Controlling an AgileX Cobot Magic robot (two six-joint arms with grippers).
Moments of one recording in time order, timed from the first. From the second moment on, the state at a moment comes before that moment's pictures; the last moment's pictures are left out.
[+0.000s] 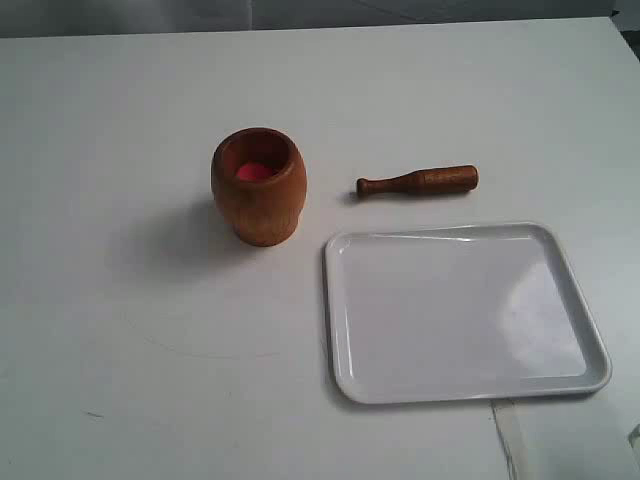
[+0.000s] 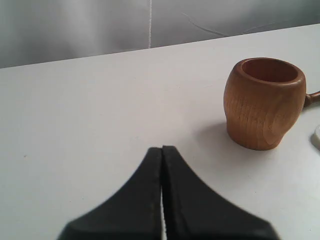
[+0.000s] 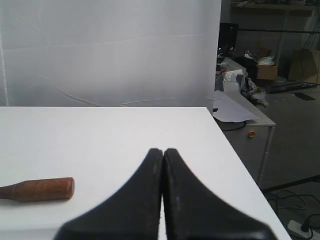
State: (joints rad) left arm 0.02 0.00 0.00 0.07 0.44 0.35; right arm 0.09 0.00 0.00 -0.13 0.17 0.09
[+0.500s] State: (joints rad) left arm 0.02 0.00 0.00 0.07 0.44 0.35; right arm 0.09 0.00 0.00 -0.01 0.11 0.09
